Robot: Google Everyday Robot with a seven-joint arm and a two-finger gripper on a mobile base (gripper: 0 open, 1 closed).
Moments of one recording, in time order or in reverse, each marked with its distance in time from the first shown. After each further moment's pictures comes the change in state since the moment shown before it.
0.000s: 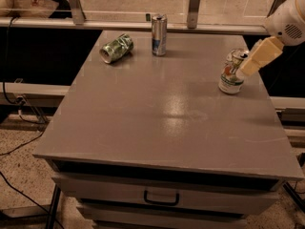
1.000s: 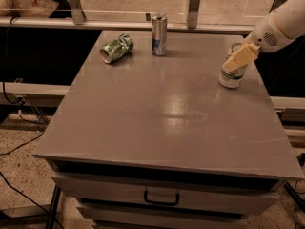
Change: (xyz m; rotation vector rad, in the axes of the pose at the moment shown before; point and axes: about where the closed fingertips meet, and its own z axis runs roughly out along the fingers) arm -0.001 -0.025 0.069 -0.077 -0.062 0.112
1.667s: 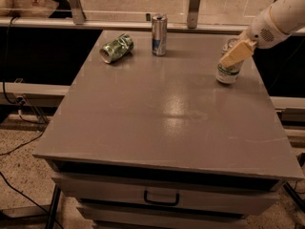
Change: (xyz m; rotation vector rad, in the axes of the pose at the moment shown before) arm -0.014 0.001 0.000 -0.024 -0.019 -0.040
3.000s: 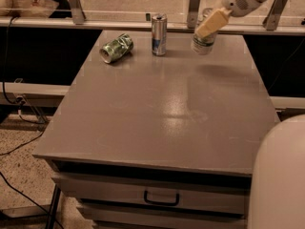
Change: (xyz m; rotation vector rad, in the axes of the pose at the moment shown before) arm -0.107 -0.022 0.007 -0.016 -0.134 -0.120
